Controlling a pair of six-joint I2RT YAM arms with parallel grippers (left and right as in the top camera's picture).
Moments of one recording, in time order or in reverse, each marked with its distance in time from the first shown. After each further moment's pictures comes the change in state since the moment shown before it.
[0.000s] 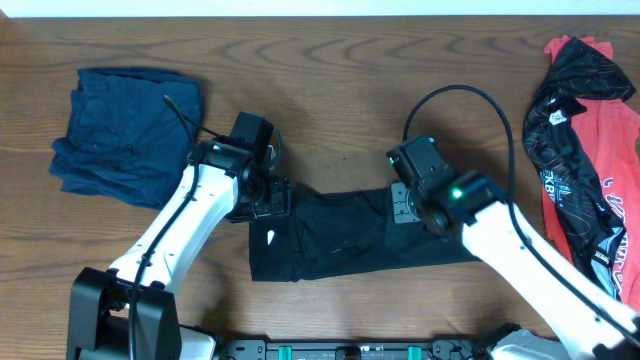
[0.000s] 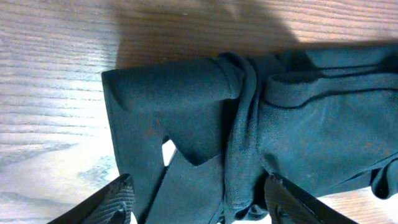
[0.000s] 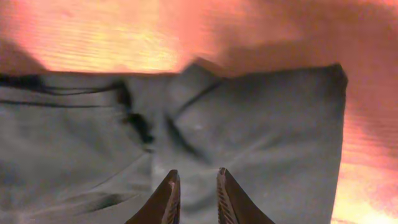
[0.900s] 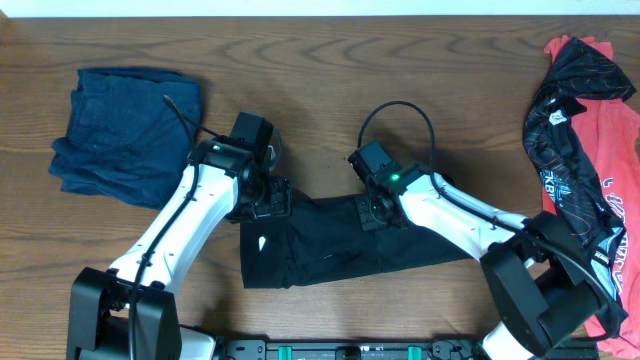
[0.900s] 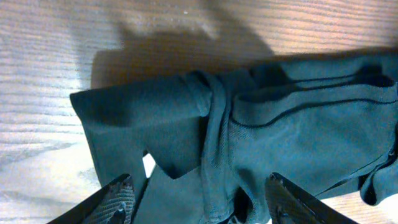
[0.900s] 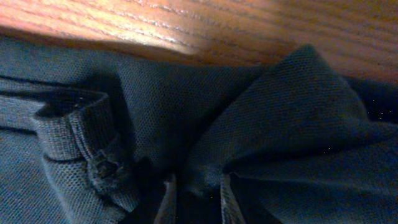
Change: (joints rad) left arm 0.000 0.000 0.000 -0.006 0.000 0.000; right arm 0.055 0.377 -0.007 0.209 -0.190 -0.059
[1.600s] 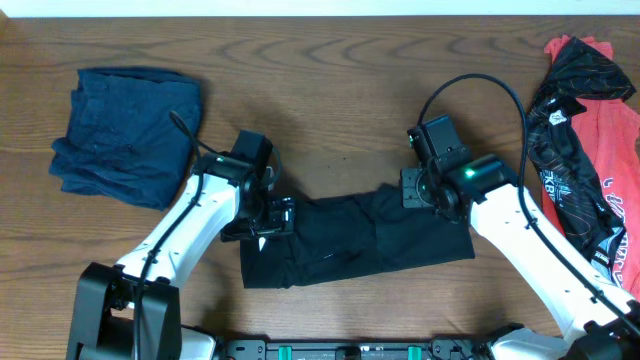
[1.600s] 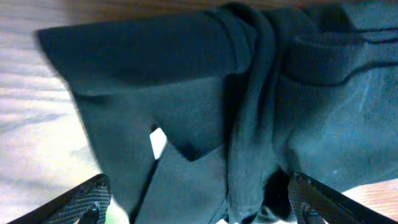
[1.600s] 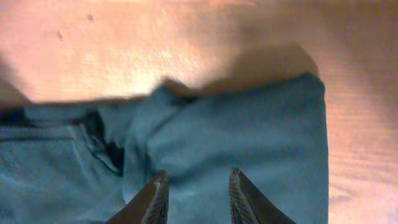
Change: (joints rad) left arm 0.000 0.000 -0.118 0.018 0.018 0.021; right arm -0.179 -0.336 0.029 -0.181 0.079 0.005
